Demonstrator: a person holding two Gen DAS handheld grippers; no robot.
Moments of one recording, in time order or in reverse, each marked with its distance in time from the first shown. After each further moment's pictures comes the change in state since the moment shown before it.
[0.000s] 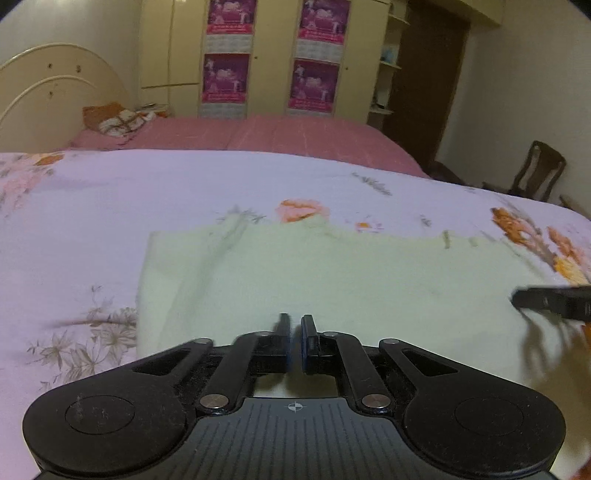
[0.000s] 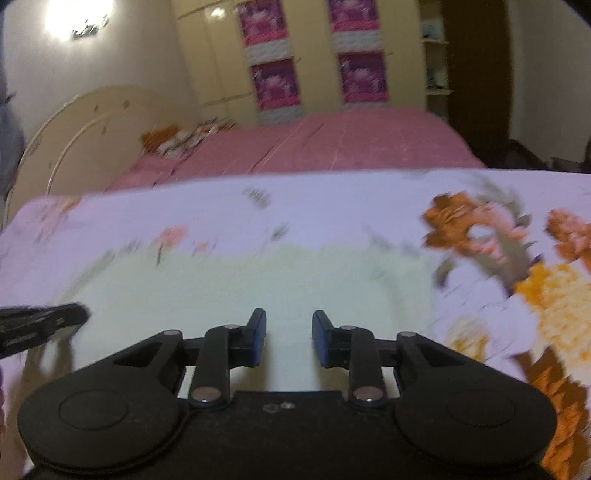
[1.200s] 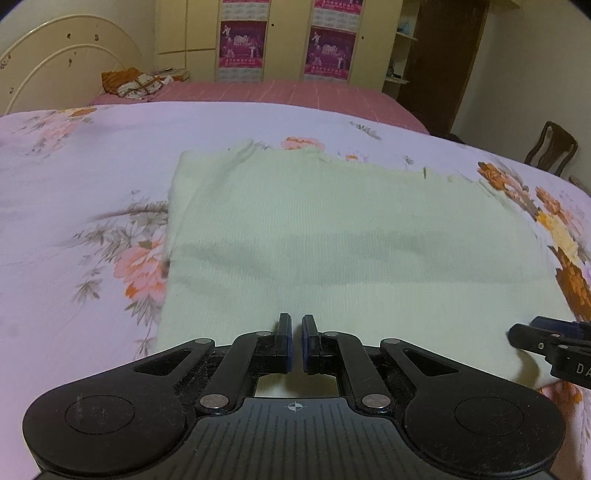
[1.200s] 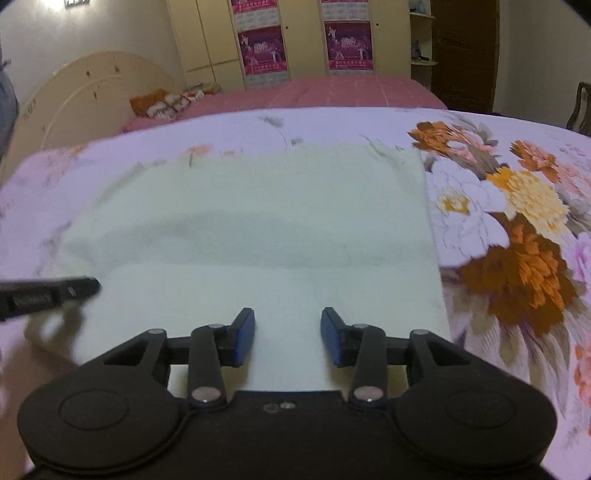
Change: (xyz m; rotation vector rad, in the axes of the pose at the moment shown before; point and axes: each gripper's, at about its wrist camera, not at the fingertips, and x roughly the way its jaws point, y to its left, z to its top) left arm -0.071 -0.019 -0.060 -0.032 0.129 0.045; right arm -0.065 0.043 -0.081 0.024 0.085 -0.095
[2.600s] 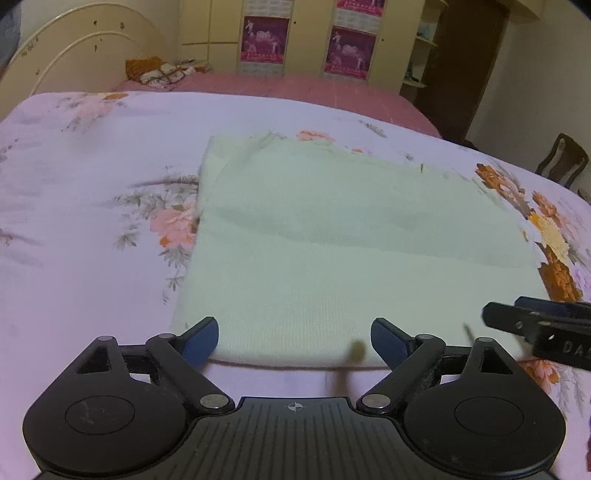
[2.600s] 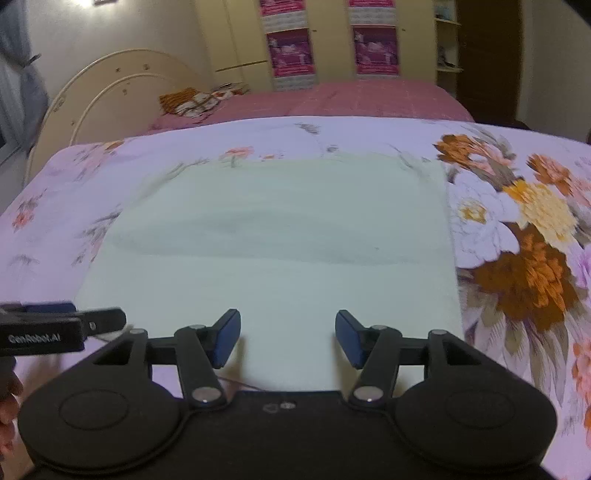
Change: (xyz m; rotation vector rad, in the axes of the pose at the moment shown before) left arm -0.050 -0.002 -0.027 -0.075 0.014 0.040; right arm -0.020 0.014 0.004 -0.052 0.002 0.112
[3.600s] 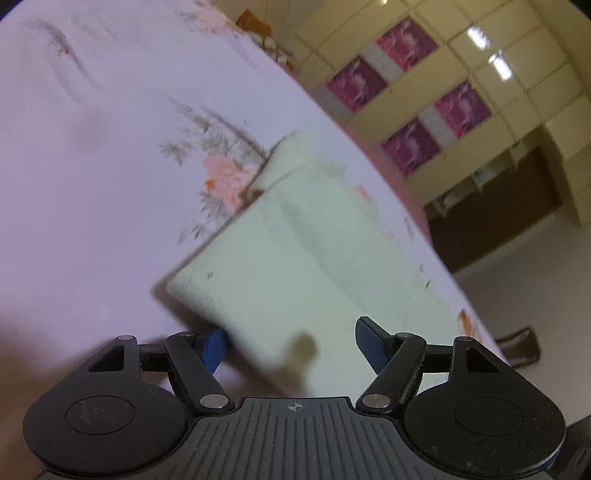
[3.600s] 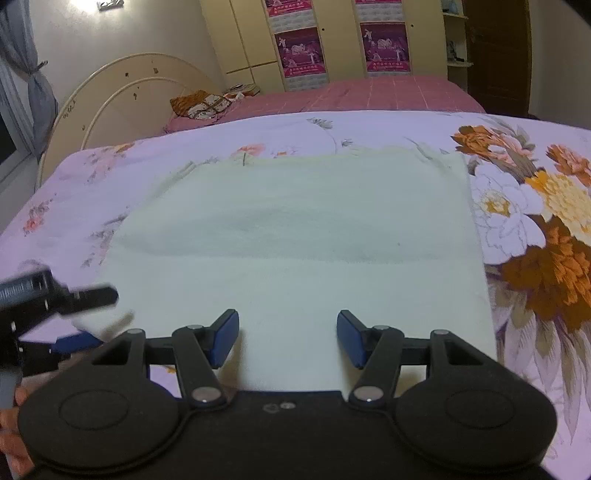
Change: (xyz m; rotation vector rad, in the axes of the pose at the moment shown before) left arm 0.035 0.059 -0.038 -0.640 -0.144 -0.209; right arm 0.019 0.004 -0.004 0.021 -0.009 0.035
